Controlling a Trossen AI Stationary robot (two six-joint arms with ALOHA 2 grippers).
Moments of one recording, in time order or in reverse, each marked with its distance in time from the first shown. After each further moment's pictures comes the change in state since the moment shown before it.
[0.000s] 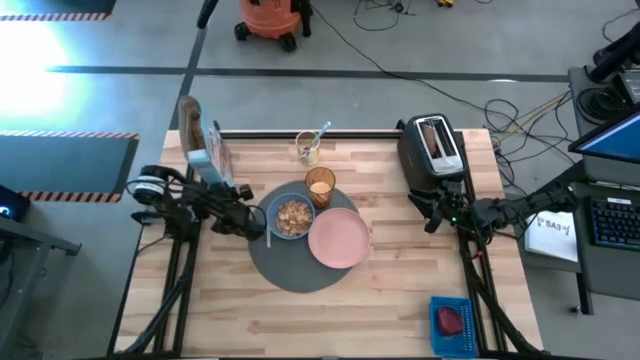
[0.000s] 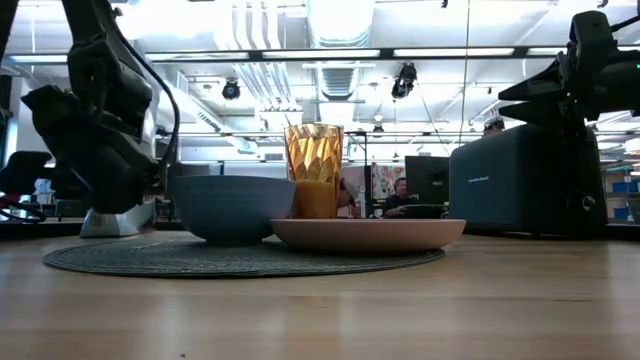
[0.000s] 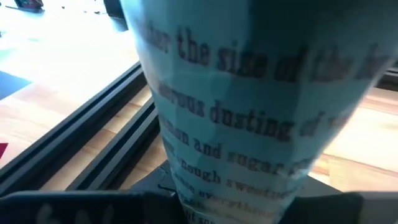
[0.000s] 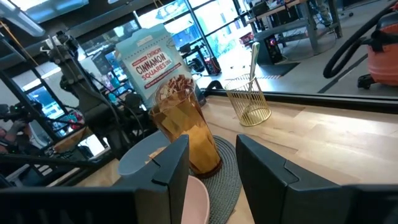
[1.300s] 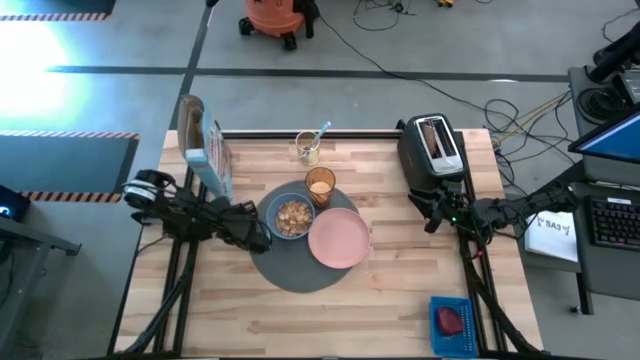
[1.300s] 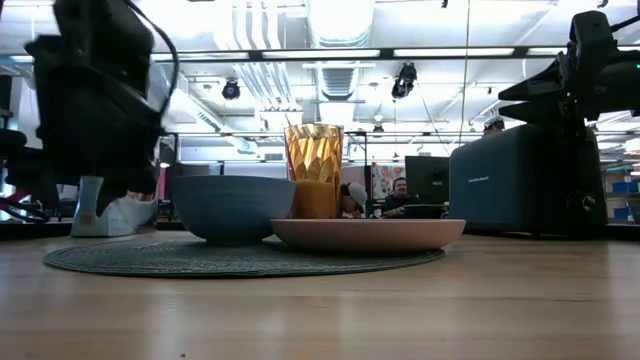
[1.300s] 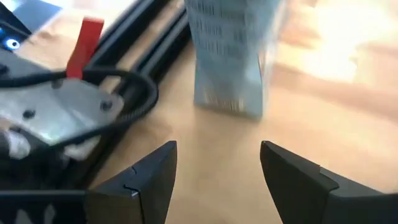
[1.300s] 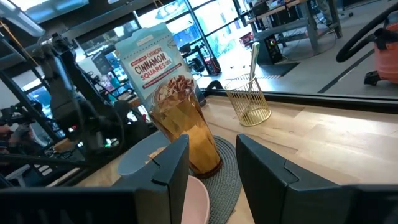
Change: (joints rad) left arm -0.185 -0.046 0.167 -0.145 0.456 0.009; right arm 0.000 0.000 0.000 0.000 0.000 0.000
